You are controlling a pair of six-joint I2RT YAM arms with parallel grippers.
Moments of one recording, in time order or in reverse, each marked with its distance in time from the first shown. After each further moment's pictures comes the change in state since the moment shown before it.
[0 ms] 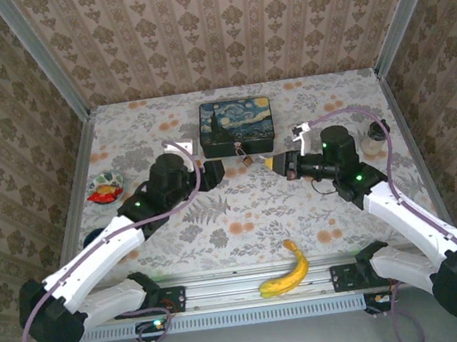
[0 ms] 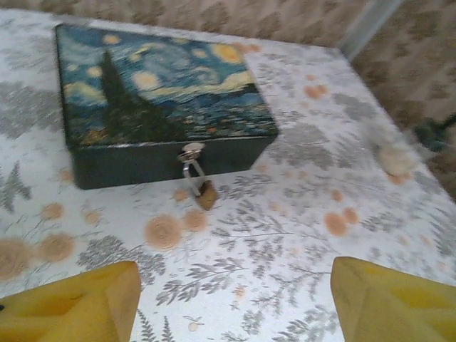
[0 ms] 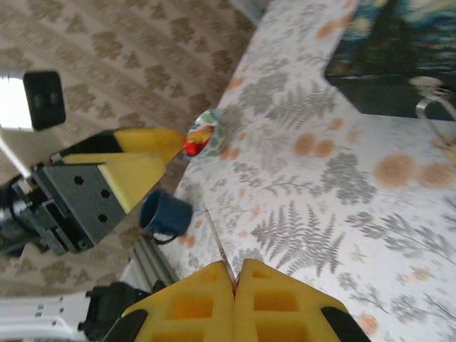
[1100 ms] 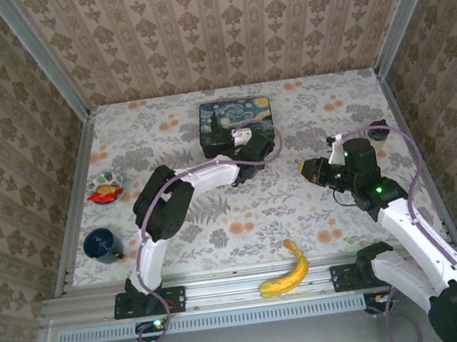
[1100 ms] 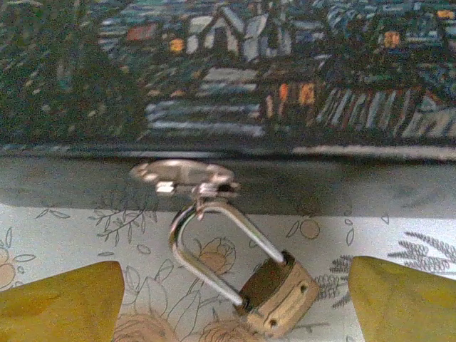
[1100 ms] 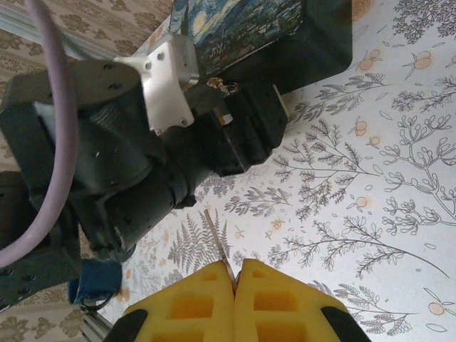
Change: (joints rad) left arm -0.123 1.073 0.703 -0.152 -0.472 -0.166; right arm -0.183 -0.173 -0.117 -0.239 0.156 0.076
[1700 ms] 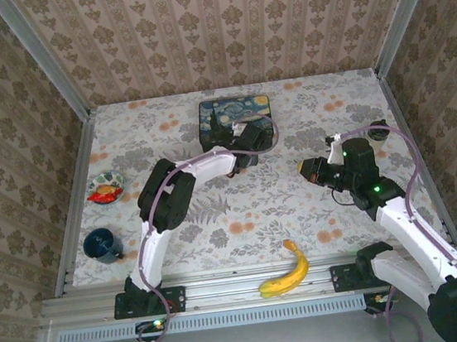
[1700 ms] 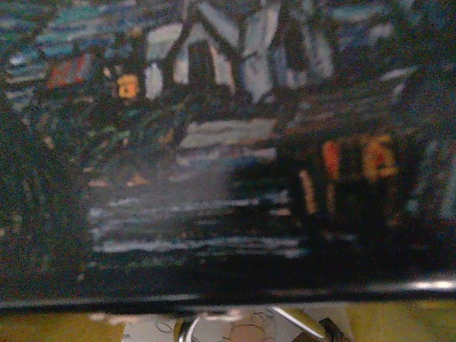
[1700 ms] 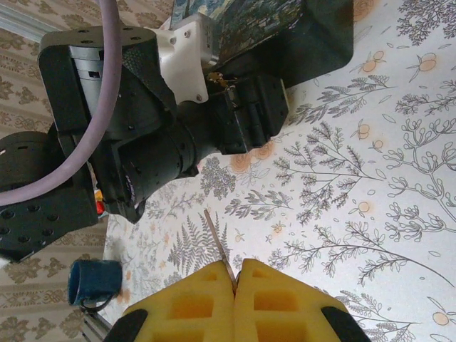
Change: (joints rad) left arm 0.086 0.071 0.079 -0.034 0.090 0.218; right arm -0.002 0.019 -0.015 0.042 -0.009 0.001
